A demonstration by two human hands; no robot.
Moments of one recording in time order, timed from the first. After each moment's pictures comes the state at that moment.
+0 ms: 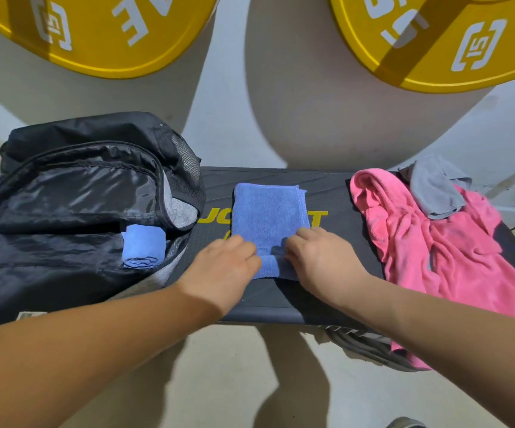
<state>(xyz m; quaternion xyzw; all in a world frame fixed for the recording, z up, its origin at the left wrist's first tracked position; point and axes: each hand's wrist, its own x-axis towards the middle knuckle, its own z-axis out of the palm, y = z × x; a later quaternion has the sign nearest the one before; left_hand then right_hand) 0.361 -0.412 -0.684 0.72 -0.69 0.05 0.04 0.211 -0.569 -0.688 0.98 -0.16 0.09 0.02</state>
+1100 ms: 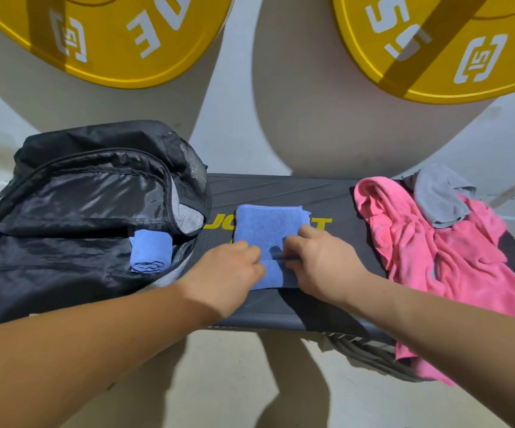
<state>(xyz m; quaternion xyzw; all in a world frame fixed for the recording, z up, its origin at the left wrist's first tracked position) 0.365 -0.411 -0.680 0.71 -0.70 0.04 0.05 0.219 -0.568 -0.674 0.98 -0.20 0.06 -0.06</state>
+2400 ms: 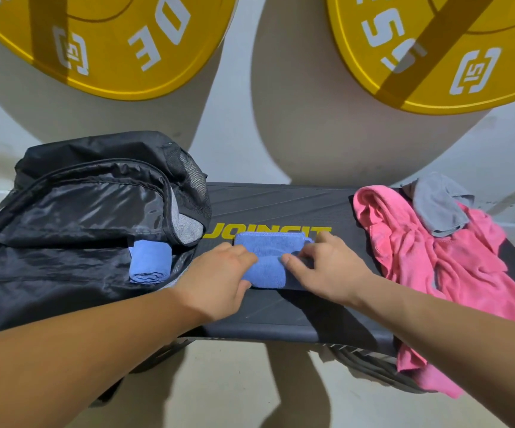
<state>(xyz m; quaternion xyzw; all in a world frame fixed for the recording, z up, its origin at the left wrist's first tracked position) 0.379 -0.414 -0.680 0.77 -0.63 -0.06 0.09 0.215 -0.590 -0.680 0.94 -0.29 0.02 -0.18</state>
